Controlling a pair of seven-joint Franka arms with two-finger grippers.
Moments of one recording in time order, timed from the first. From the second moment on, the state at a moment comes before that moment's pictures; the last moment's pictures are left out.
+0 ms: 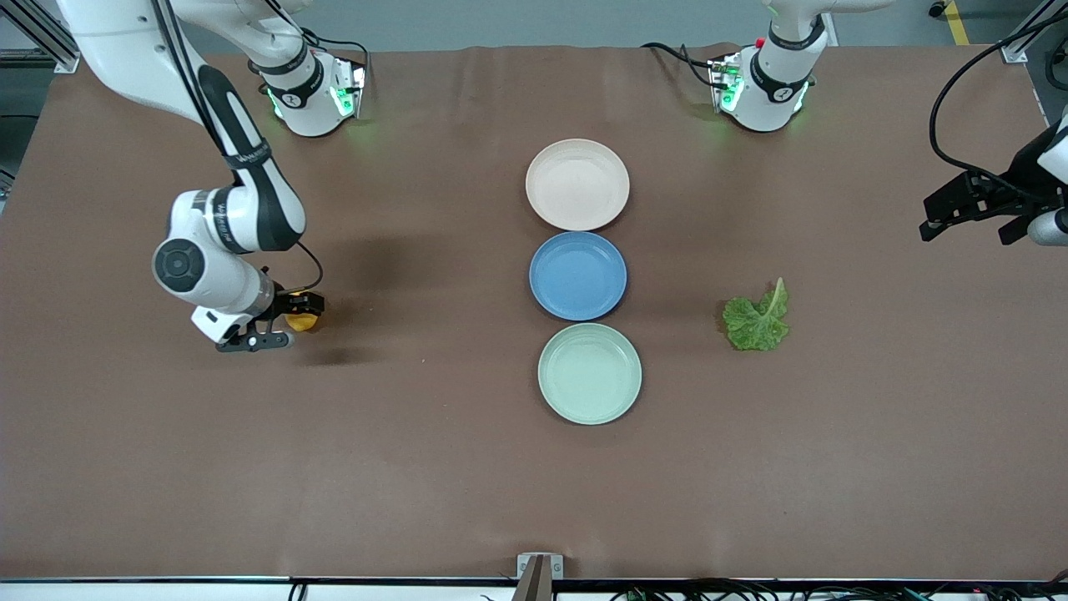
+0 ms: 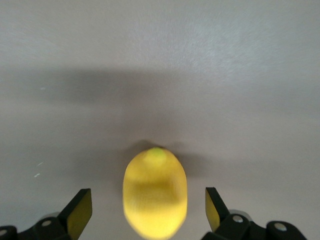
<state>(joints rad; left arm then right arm) -0.02 0.01 -0.01 -1.54 -0.02 1.62 0.02 0.17 0.33 -0.08 -2.10 0.04 2.26 -0.02</state>
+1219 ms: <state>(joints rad) -0.02 0.01 -0.01 -1.54 -0.02 1.62 0.01 0.06 0.09 -0.15 -1.60 0.03 1.56 -0.03</state>
